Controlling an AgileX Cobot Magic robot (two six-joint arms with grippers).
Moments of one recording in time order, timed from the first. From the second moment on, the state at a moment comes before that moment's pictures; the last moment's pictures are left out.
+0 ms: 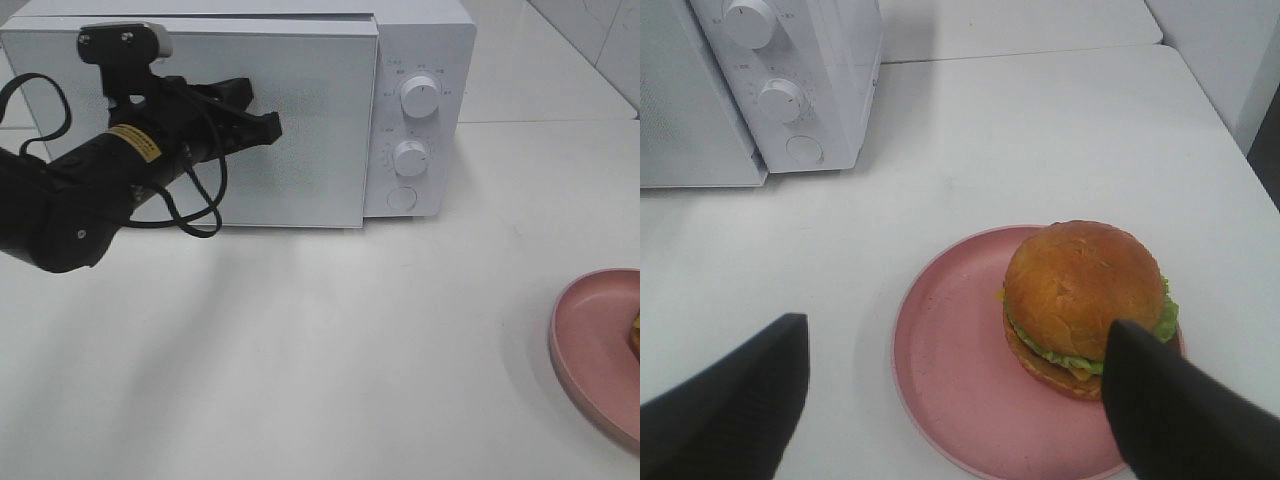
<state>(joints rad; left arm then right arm) -0.60 1.95 -0.86 -0.08 -0.95 -0.16 0.08 0.00 -0.49 -0.09 0.97 0.16</state>
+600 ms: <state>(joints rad) -0.65 2.05 -1.07 -0.07 -0.83 -0.10 0.08 0.00 -0.49 -0.08 0.97 0.16</state>
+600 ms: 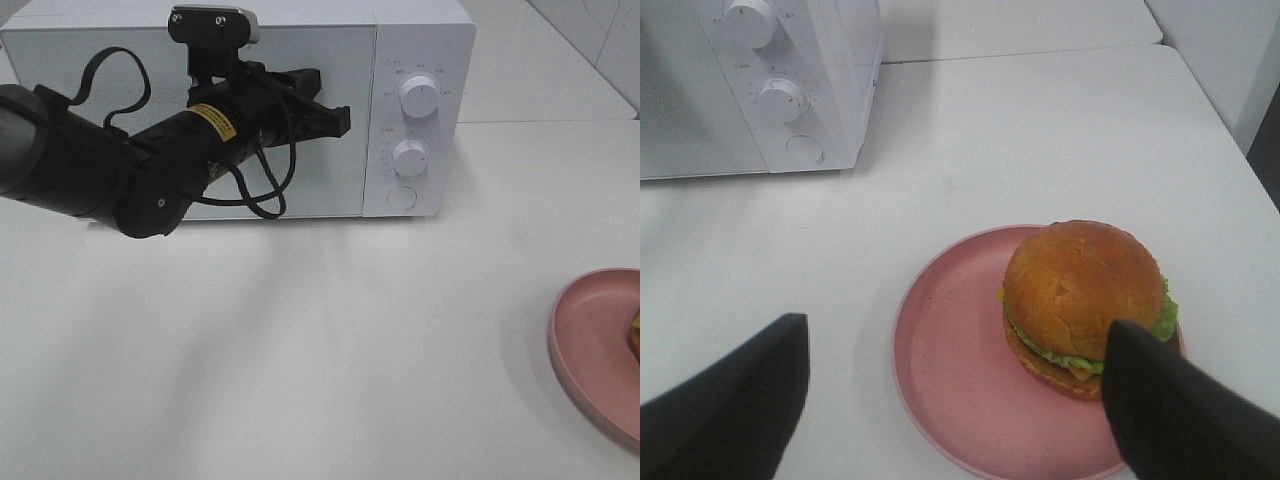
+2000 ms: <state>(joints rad) -0.69 1.56 -1.09 -0.04 0.84 -0.11 0.08 0.00 -0.49 -0.08 0.97 0.16</state>
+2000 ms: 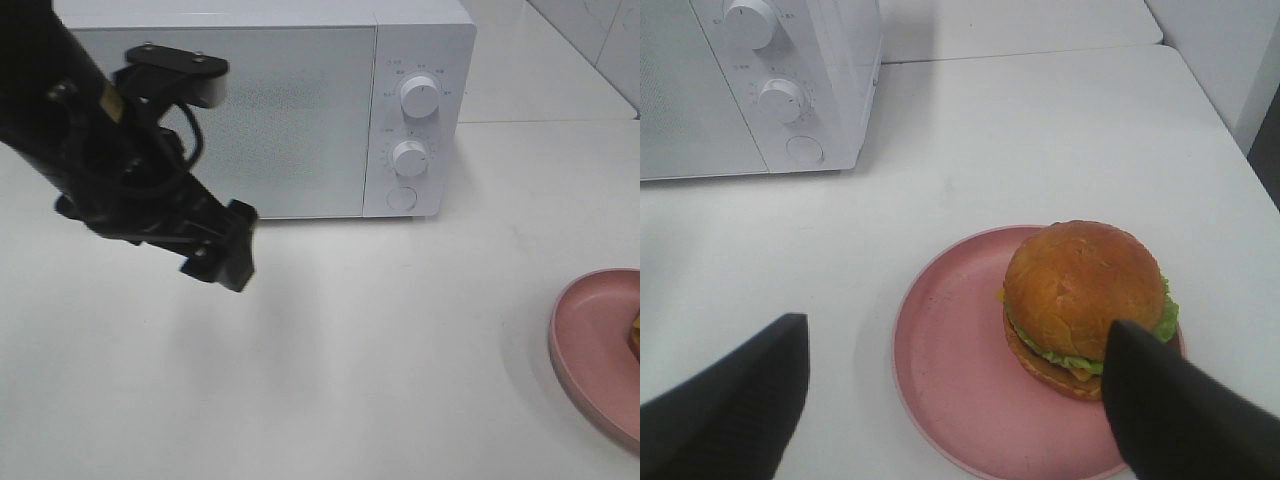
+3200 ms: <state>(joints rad) 0.04 0.81 -0.58 -0.08 1.09 -0.01 0.08 0.00 -0.49 -0.08 0.97 0.16</state>
